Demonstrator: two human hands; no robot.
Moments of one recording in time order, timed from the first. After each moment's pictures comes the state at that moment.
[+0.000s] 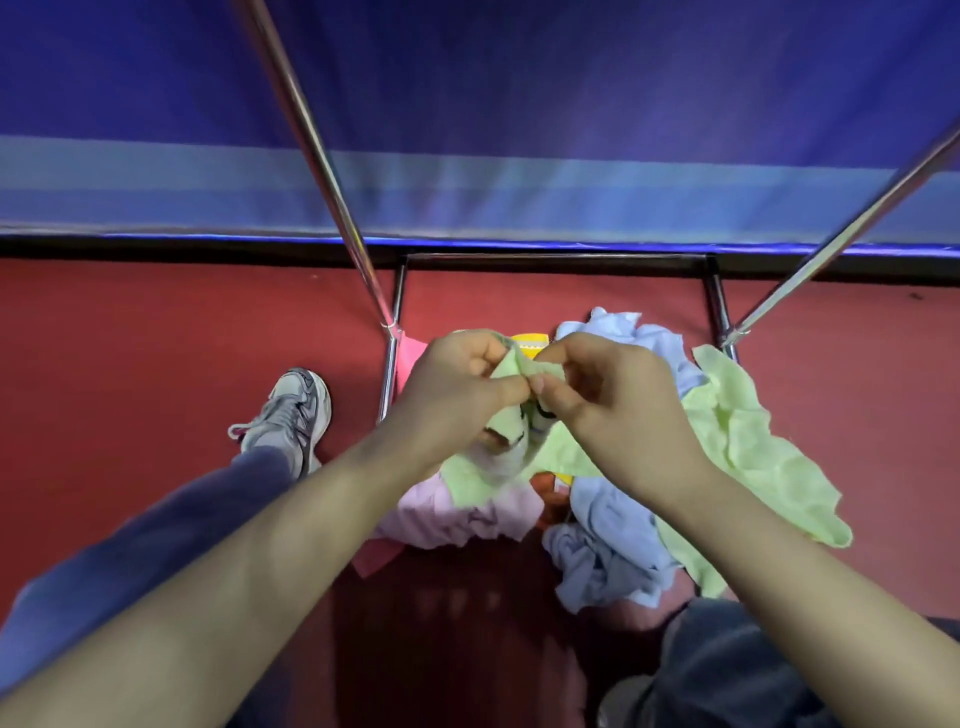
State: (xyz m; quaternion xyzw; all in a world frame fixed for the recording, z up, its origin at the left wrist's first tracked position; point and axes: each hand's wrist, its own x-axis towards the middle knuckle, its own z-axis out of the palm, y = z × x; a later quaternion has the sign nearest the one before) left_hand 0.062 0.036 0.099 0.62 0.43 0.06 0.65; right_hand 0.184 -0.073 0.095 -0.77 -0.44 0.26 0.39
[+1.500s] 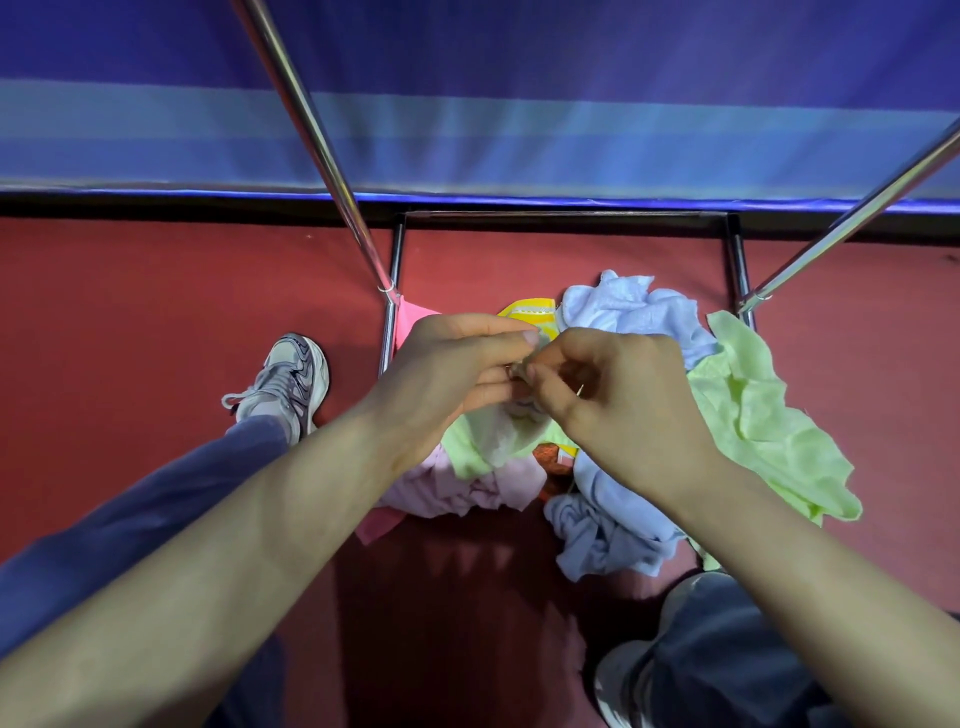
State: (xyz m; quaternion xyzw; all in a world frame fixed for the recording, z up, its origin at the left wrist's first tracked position) left_hand 0.063 0.041 0.093 0.46 0.43 0.07 0.77; right_hand 0.177 -0.073 0.095 -0.78 -0.48 0.22 0.35
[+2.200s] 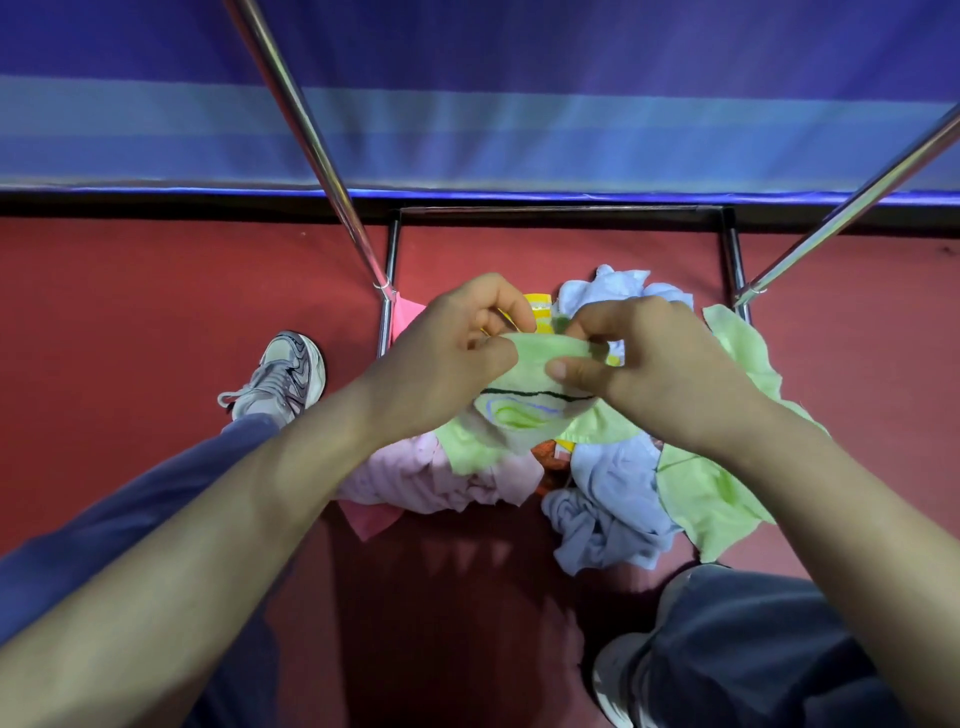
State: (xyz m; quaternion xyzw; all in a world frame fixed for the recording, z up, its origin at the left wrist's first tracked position) left_hand 0.061 0.052 0.095 0.73 0.30 0.04 0.61; right_hand 0.213 -0.073 0.109 -0.78 -0.49 0.31 0.24
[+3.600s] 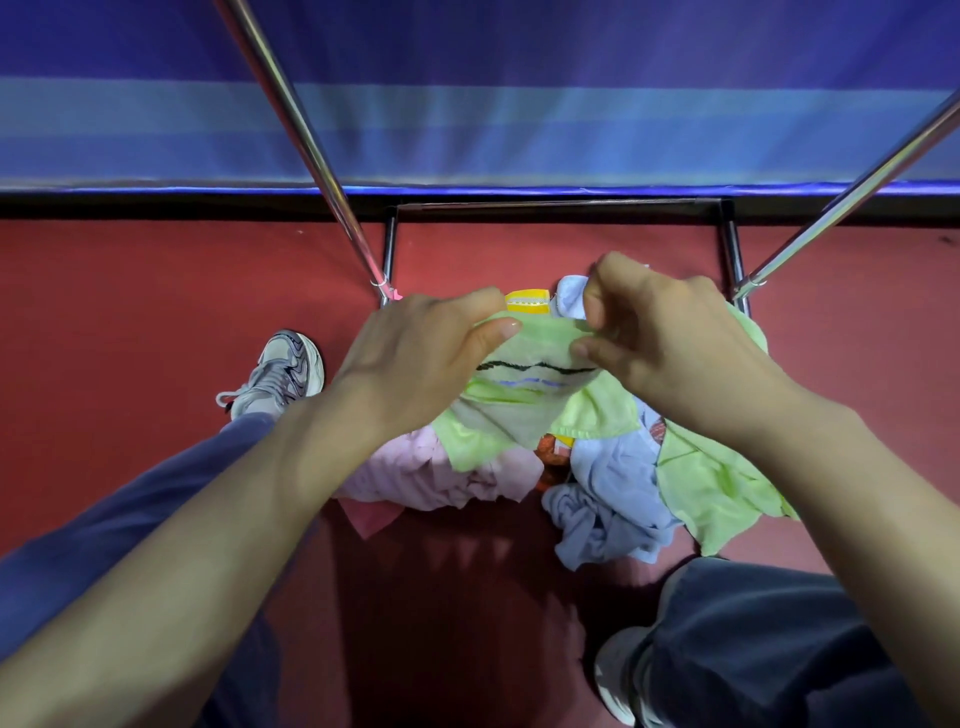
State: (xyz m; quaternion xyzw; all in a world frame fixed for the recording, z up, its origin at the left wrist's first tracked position) left_hand 0.052 0.065 0.088 0.95 0.22 0.05 0.23; right_hand 0.227 -0.076 0.113 -0.76 -0.56 0.22 0.24
